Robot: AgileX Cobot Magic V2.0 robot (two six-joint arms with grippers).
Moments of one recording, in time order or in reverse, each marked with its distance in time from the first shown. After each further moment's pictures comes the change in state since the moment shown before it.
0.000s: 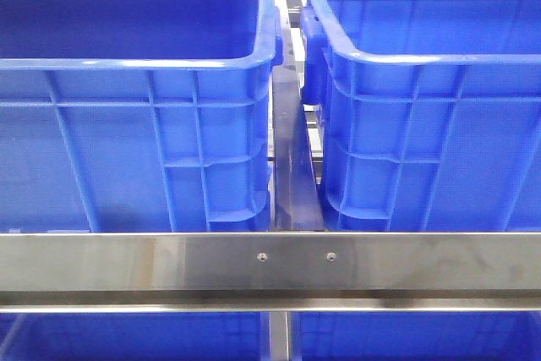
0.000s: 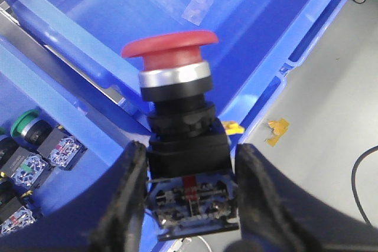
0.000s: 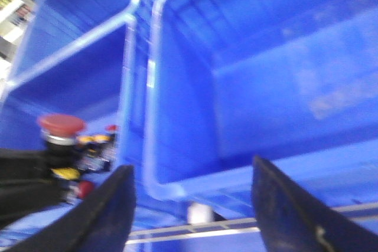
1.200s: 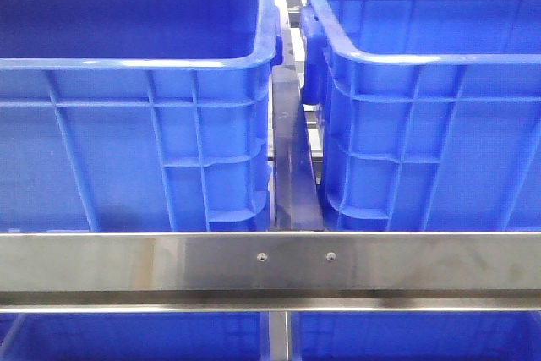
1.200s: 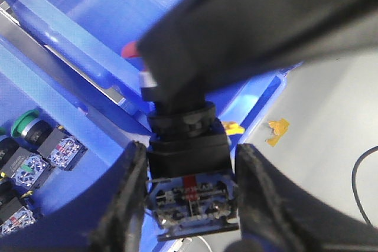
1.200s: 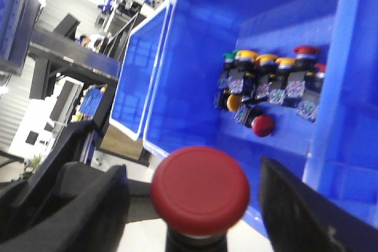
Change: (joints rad) left arm 0.000 0.000 0.000 0.000 -0.002 0.000; right arm 0.209 0.748 -0.136 1.082 0.133 -0.941
